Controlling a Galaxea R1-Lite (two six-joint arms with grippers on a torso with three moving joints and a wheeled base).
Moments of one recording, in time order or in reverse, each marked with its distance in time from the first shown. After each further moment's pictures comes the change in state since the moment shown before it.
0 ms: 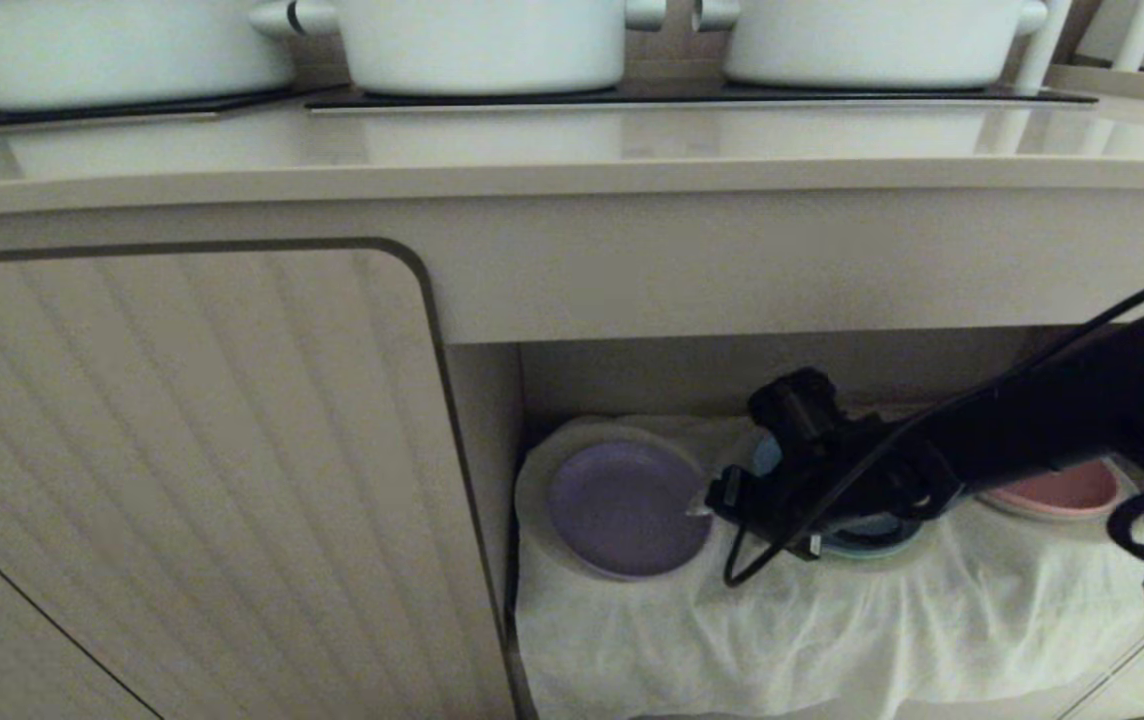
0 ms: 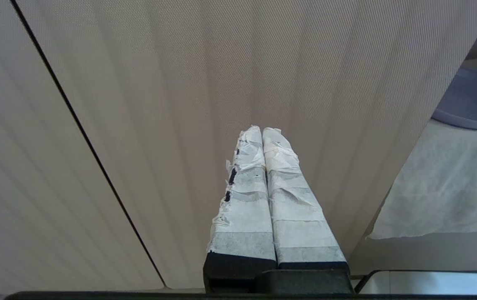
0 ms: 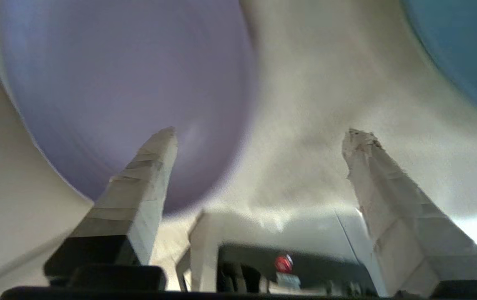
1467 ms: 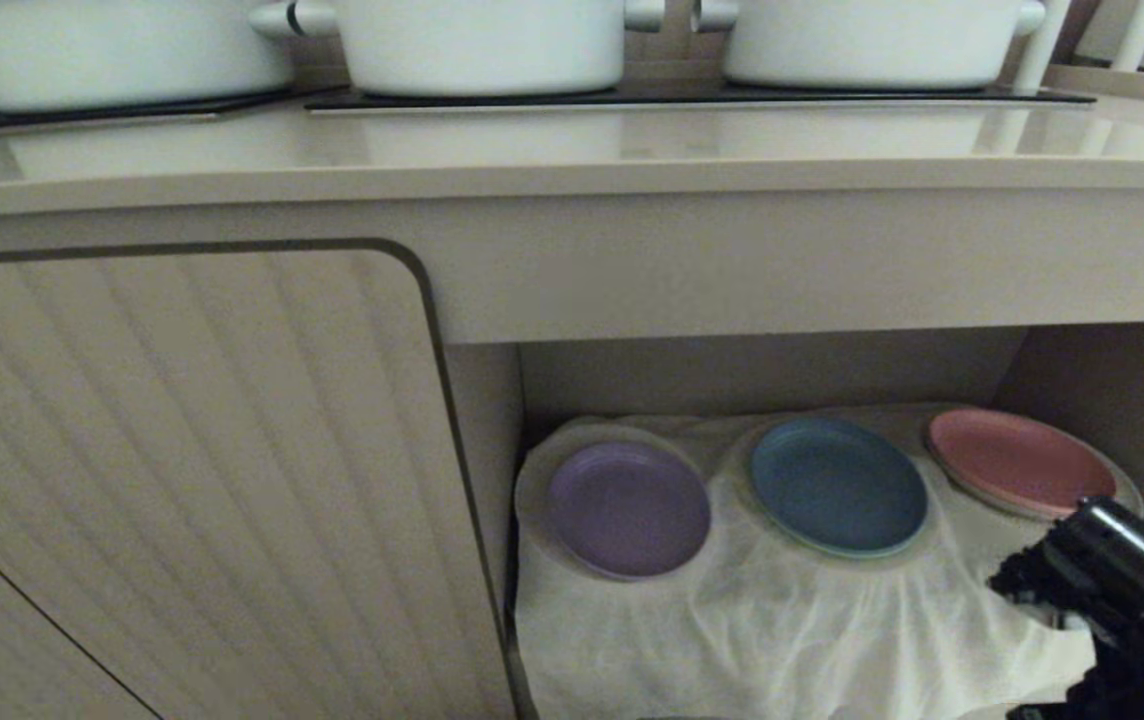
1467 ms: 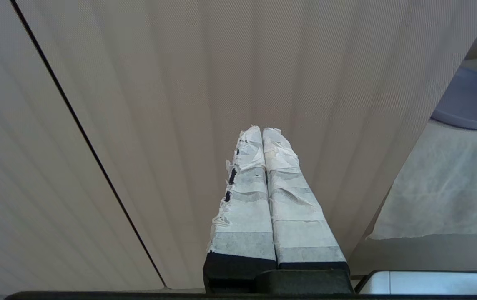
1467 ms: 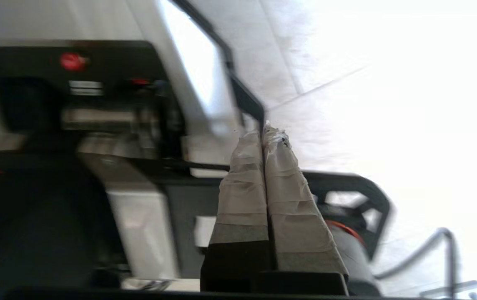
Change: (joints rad) left arm 0.000 0.000 0.000 0.000 0.000 0.000; right arm 0.003 -0.673 0.508 0.611 -0.165 -0.312
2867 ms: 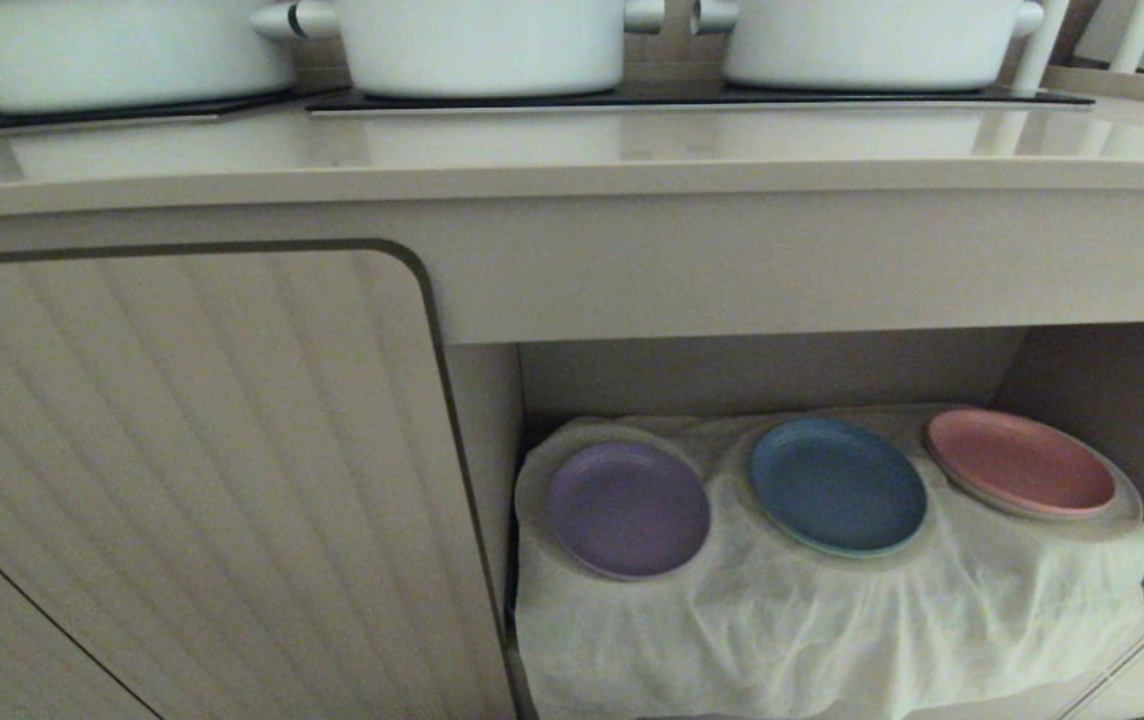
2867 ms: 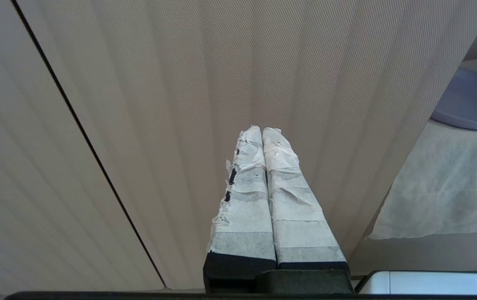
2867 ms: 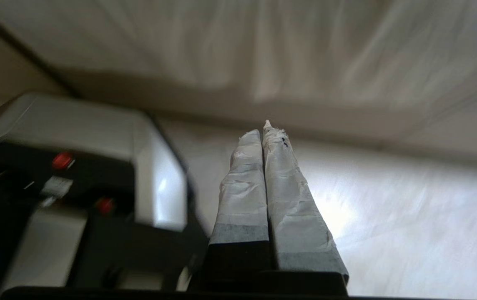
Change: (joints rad) left arm 0.000 0.000 0.000 0.000 0.000 0.000; right arm -0.379 -1.064 0.398 -0.172 0.118 -0.556
